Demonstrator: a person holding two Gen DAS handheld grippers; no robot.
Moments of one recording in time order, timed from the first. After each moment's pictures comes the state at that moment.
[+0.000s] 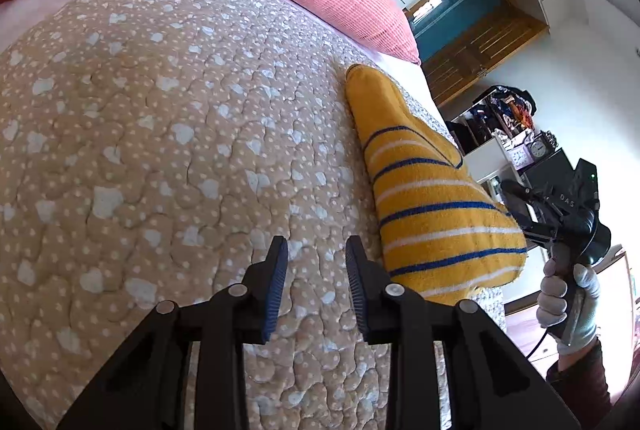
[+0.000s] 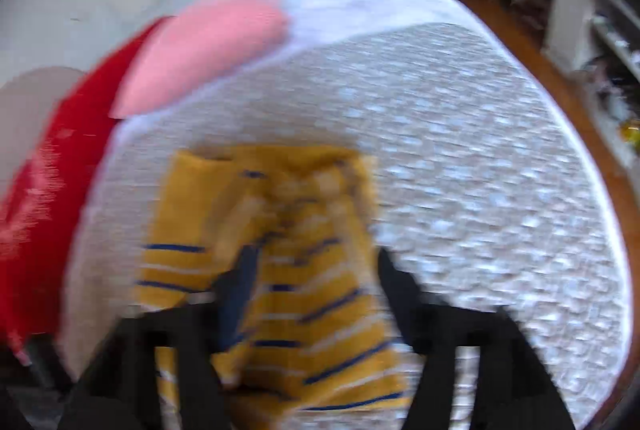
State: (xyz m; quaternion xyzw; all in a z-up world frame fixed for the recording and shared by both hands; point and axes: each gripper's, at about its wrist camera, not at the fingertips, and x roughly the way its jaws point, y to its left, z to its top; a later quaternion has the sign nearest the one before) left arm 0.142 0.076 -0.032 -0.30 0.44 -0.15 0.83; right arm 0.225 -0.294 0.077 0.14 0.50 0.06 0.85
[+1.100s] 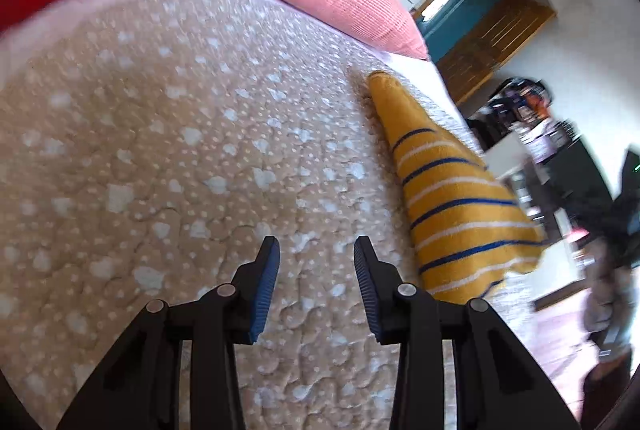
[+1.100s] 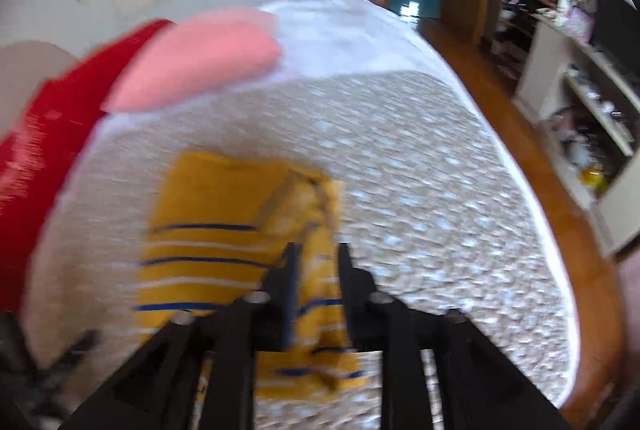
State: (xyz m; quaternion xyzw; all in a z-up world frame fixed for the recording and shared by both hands) left arm 0.129 0.064 -0.020 -0.23 0.44 -0.10 0.86; right arm 0.194 -0.272 0.122 0.06 0.46 0.00 0.89
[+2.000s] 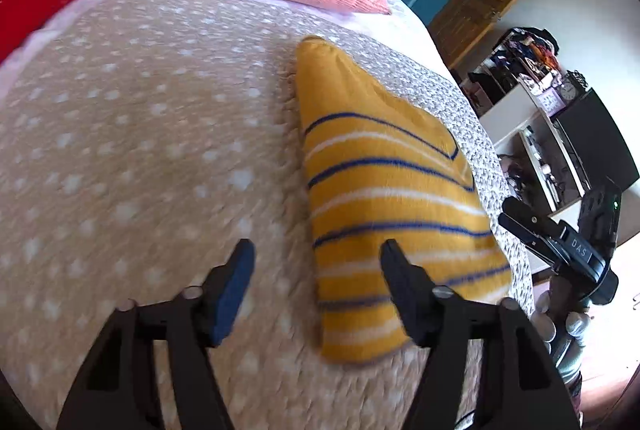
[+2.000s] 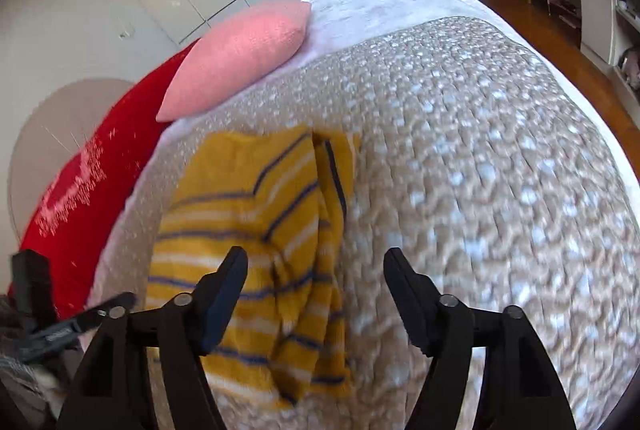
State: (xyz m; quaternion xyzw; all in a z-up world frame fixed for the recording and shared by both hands) left arm 0.198 -0.038 0.009 -0.18 0.50 -0.13 0.83; right arm 0.195 -0.331 0.045 0.19 0.46 0.13 0.86
